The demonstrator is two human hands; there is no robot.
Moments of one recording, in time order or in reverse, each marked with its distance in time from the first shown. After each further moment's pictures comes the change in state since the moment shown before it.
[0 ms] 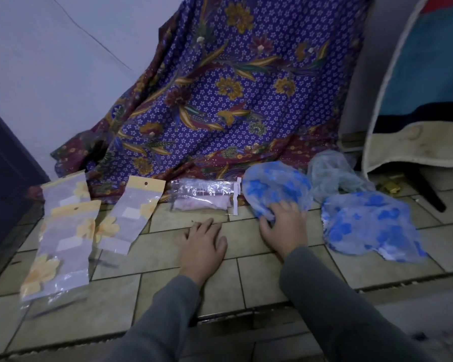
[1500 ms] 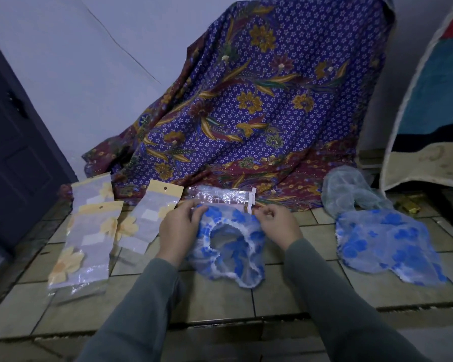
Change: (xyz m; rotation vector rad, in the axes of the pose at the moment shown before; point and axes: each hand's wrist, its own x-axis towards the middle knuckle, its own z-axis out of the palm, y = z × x) left_hand 0.019 -0.030 -0.088 -0.367 0.345 -0.131; right_hand 0.028 -0.046 -0.020 0.471 -0.404 0.189
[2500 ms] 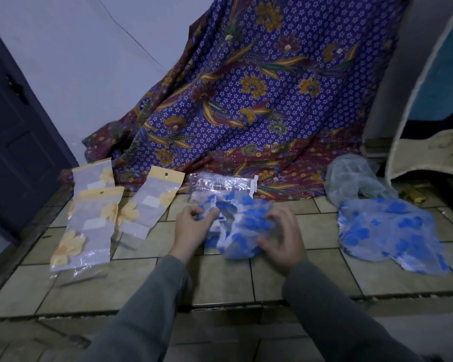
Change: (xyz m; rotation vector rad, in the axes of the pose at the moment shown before) left_hand -0.020 -0.017 0.040 -0.438 -0.094 -0.432; right_hand -0.052 0.047 0.016 0.272 0.144 -0.531
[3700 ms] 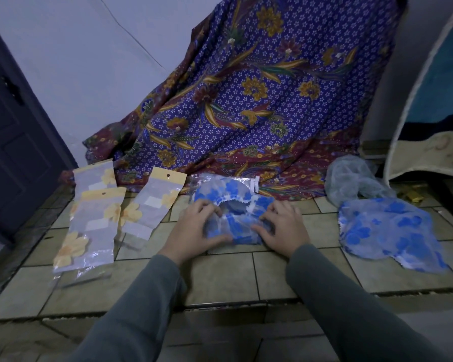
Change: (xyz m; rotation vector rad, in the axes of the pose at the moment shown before) left_hand -0.003 0.003 -0.033 0.594 -0.341 0.712; right_hand 0.030 0.021 0.004 -0.706 -0.150 -0.111
